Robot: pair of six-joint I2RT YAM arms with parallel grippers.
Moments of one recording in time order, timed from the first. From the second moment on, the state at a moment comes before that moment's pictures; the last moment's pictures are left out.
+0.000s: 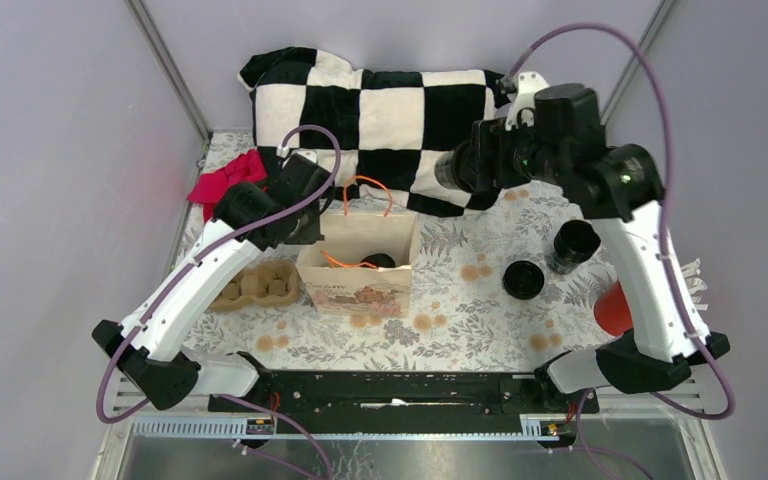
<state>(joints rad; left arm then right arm) -0.65 1.31 1.54 -1.27 -0.37 -0.57 0.47 1.42 1.95 -1.17 -0.03 0.20</state>
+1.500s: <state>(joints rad) -0.65 1.05 1.24 -0.69 -0.29 -0.50 1.29 1.71 2.08 -1.20 0.47 0.04</state>
